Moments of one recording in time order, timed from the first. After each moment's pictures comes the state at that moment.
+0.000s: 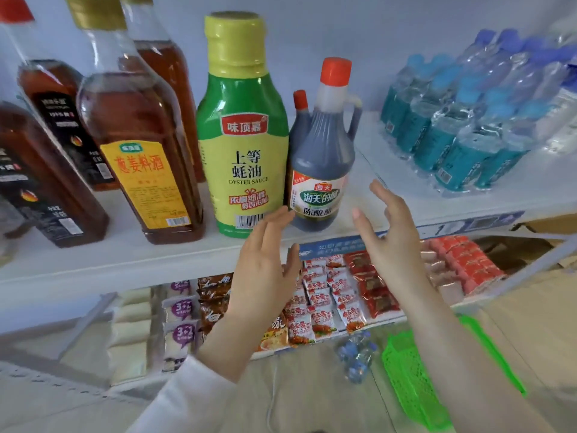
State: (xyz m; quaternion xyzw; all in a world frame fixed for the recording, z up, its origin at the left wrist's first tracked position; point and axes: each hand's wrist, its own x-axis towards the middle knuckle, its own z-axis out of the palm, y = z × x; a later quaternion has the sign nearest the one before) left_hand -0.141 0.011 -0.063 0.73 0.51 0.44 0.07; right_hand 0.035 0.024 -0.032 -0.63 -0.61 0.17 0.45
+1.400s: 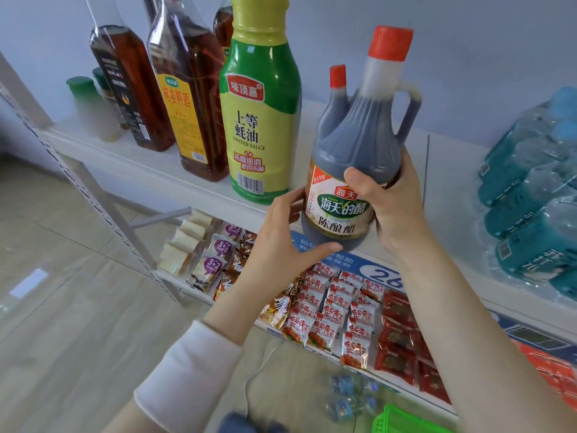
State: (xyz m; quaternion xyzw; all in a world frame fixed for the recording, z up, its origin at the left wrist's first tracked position) left_hand -0.037 0.008 -0.044 0.52 0.66 0.51 0.19; right_hand 0.069 0.110 0.016 -0.28 -0.64 0.57 0.44
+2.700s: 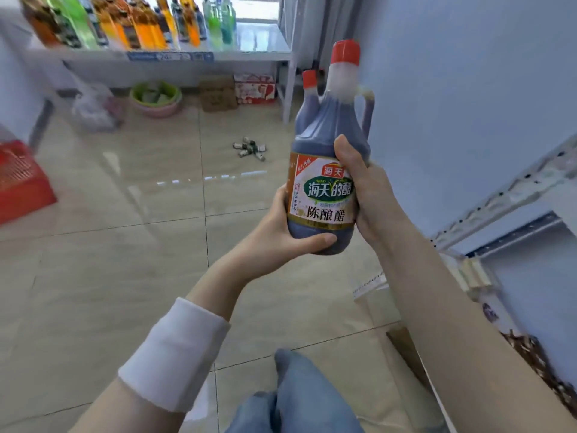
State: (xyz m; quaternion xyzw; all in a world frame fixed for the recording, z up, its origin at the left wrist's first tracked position) left_hand -0.401 -0.515 -0.070 0.11 0.68 0.70 0.19; right_hand -0.424 -0.378 -0.017 -0.05 -0.66 0.75 -0.03
